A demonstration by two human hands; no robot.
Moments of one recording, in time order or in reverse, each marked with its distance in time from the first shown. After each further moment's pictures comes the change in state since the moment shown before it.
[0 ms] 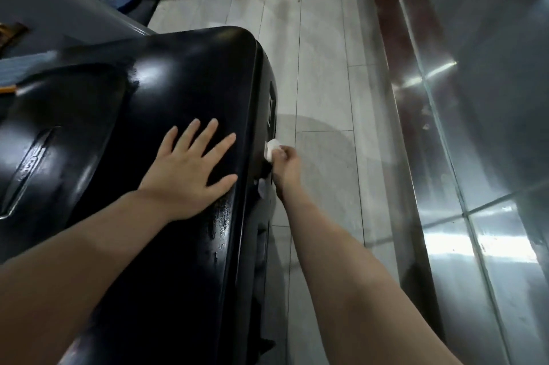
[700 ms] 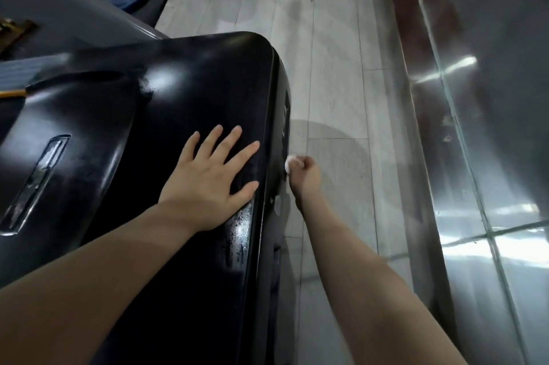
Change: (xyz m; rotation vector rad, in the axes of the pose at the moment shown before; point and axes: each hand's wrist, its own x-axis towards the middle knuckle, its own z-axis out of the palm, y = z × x) left_hand 0.019 -0.001 0.001 -0.047 0.062 0.013; right_hand 0.021 0.002 -0.009 -0.178 0.025 -0.001
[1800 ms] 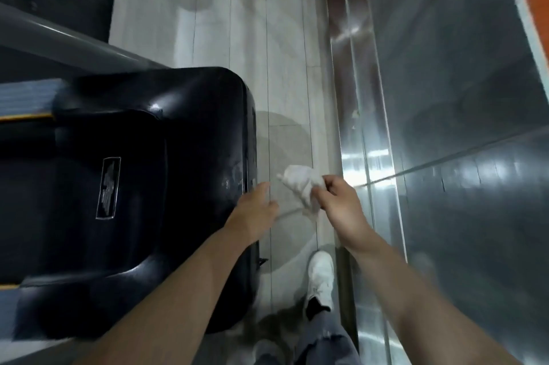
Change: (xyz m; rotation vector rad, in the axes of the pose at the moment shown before) left_hand -0.071 0.081 -0.263 -1.084 -0.600 -0.302; right_hand -0.295 -0.264 -0.205 -0.173 -0.050 0.075
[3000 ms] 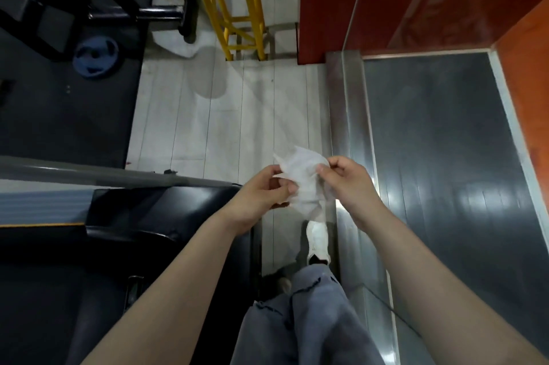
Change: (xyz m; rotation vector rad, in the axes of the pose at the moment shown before) left_hand 0.140 0.288 -0.299 -0.785 -0.179 0.209; right_hand 0.201 -0.408 -0.073 0.031 -0.066 -0.123
